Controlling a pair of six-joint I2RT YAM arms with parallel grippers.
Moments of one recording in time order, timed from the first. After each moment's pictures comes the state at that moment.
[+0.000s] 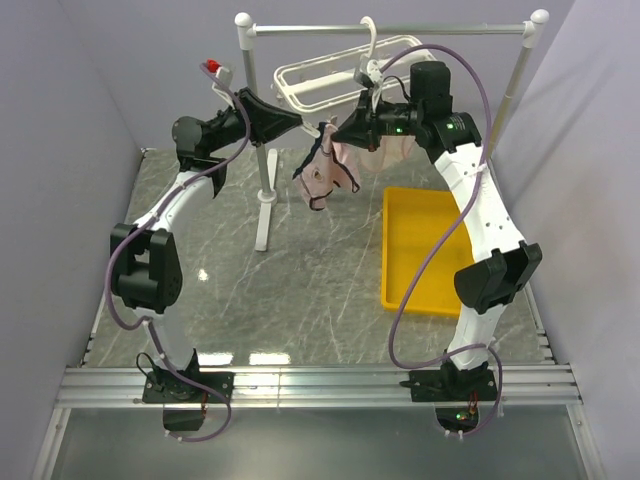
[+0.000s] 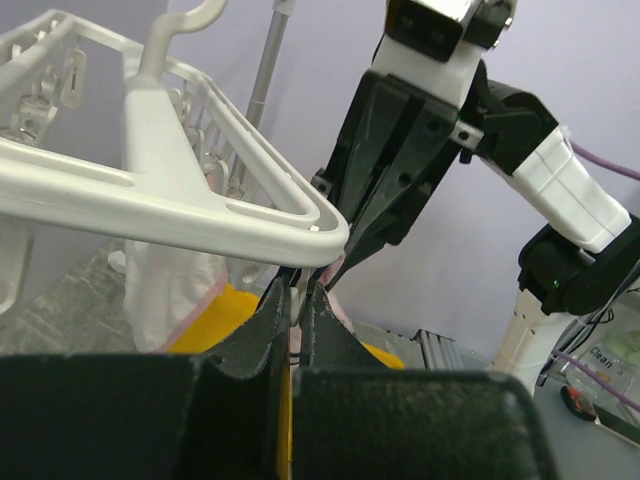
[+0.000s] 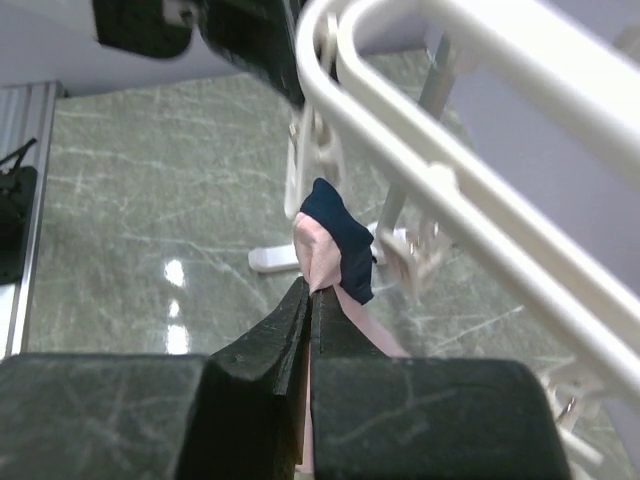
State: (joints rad) left arm -0.20 1.84 1.55 1.05 1.02 -1.04; right arm 0.31 1.86 2.17 -0.70 -0.98 -0.39
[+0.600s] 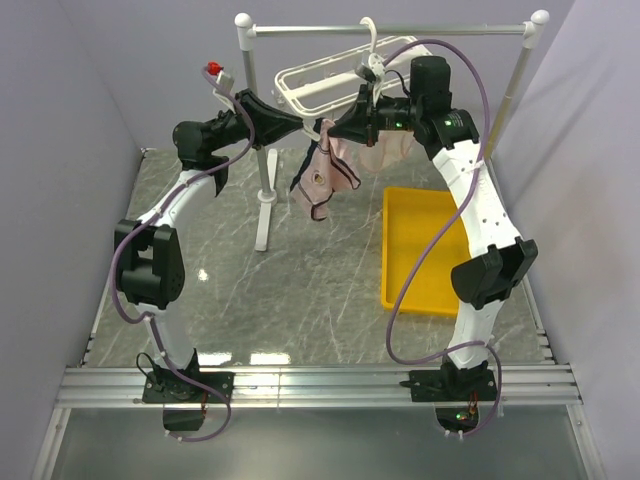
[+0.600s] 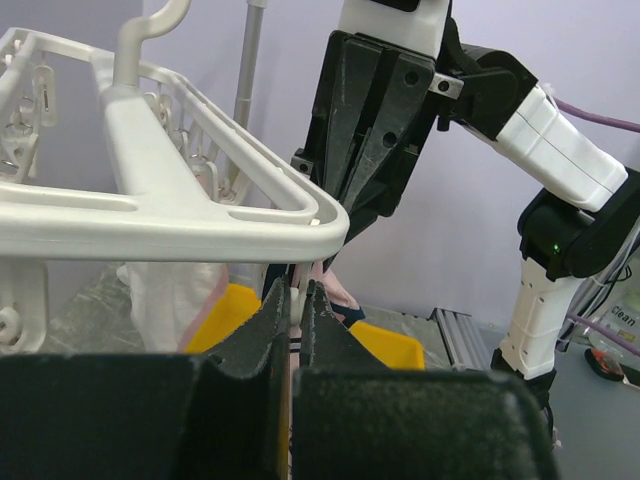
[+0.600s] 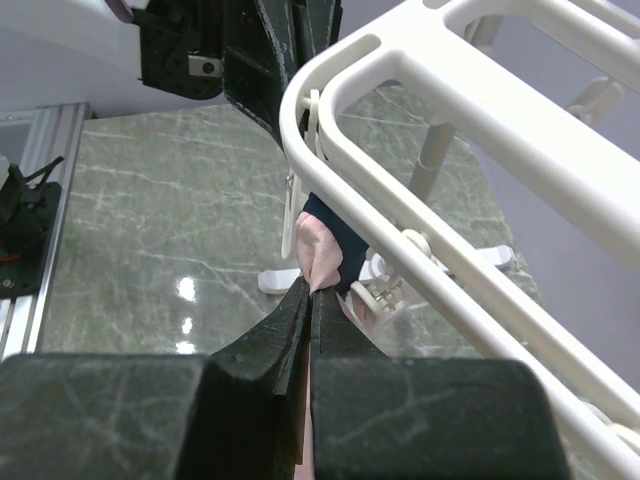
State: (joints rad) left arm -0.20 1.88 1.57 1.18 1.08 -1.04; right arm 0.31 1.90 2.22 -0.63 -1.05 -0.32
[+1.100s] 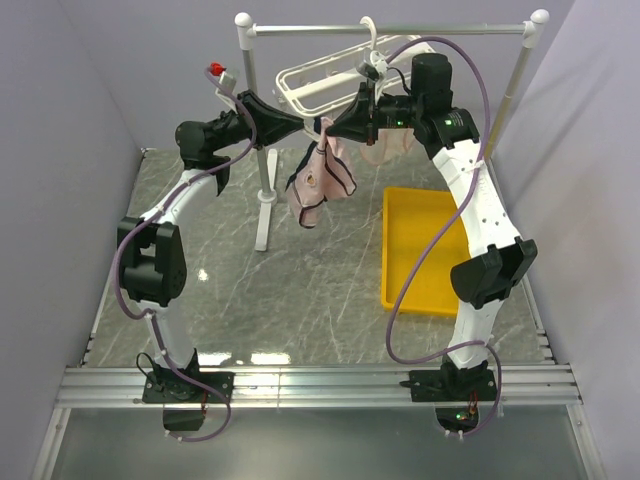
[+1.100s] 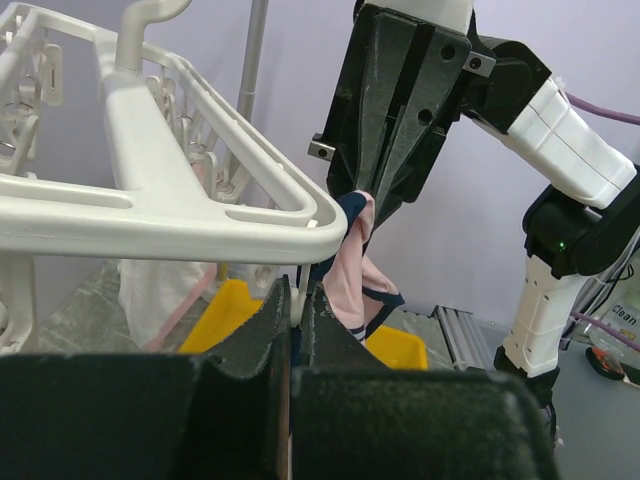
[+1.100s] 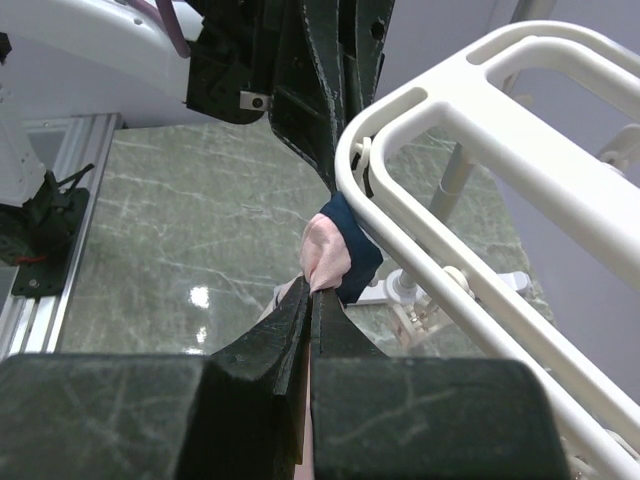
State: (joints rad) left arm -0.20 1.91 1.58 1.19 1.09 -1.04; right arm 0.31 1.90 2.24 -0.60 -1.12 -0.28
